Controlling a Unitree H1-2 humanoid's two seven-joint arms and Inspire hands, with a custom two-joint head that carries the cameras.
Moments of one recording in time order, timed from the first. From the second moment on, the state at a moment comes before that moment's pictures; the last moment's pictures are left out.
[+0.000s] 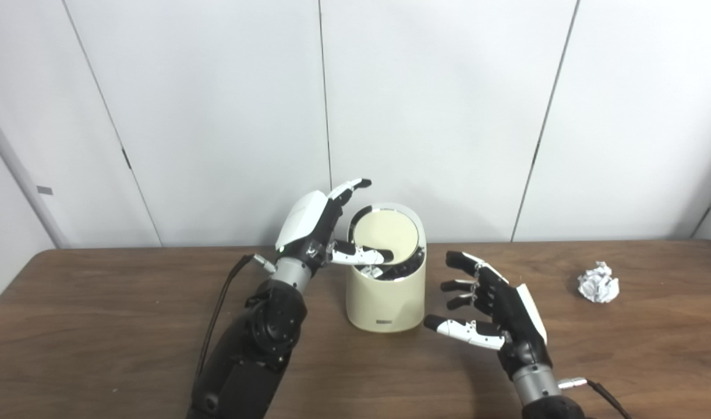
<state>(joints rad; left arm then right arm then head) -0.67 0.11 -0.29 0.25 0.62 0.14 0.01 -0.21 -0.04 0.02 -0.06 -0.14 0.04 -0.03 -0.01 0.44</state>
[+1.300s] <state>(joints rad) -0.67 0.15 -0.38 0.19 0.87 0.19 0.04 -0.21 -0.04 0.03 -0.10 -0.13 0.07 -0.02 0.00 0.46</state>
